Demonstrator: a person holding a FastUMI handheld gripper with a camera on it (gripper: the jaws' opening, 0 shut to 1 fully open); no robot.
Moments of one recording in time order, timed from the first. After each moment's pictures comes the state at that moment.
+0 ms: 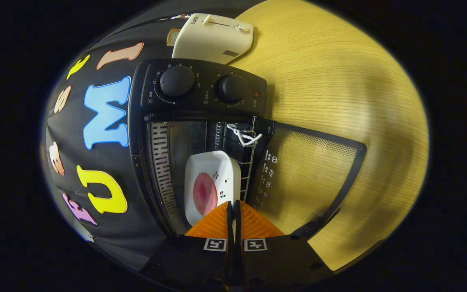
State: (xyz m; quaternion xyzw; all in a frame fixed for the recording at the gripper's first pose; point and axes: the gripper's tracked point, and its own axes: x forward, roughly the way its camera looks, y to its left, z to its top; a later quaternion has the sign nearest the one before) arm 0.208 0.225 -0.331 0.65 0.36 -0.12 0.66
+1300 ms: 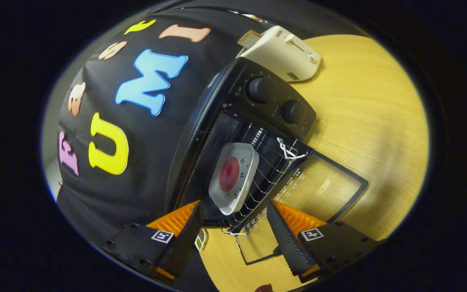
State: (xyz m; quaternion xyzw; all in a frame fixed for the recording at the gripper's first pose) arm 0.179 0.229 -0.285 0.46 0.35 -0.01 0.82
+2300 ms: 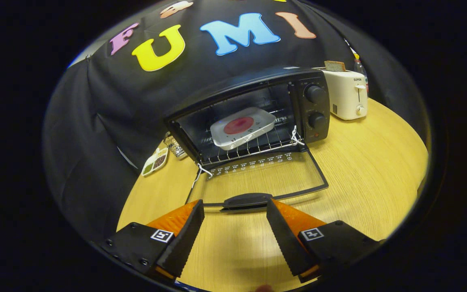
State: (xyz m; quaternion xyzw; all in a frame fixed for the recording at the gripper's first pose) arm 0.077 0.238 -0.322 0.13 0.42 0.10 0.89
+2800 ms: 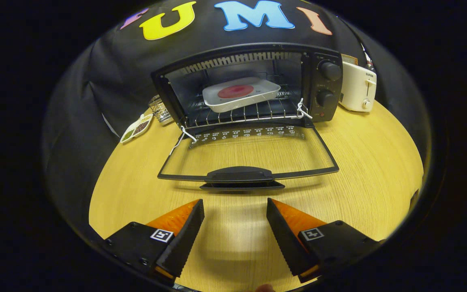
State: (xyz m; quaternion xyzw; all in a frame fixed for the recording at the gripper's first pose) arm 0.069 0.234 -0.379 0.05 0.49 0.08 0.86
